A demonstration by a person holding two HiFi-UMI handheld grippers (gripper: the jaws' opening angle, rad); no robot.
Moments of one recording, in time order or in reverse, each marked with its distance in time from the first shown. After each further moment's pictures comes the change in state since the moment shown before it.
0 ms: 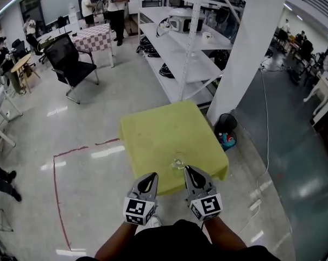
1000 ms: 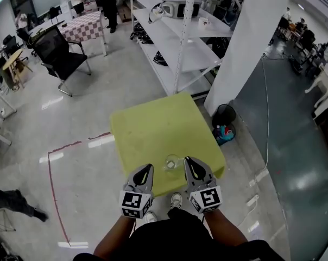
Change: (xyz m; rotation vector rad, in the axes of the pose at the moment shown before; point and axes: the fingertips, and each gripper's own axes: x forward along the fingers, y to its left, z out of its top) left arm 0.093 0.024 0.001 -0.022 0.044 0.026; right arm 0.052 -0.085 -0.024 0.012 0.040 -0.027
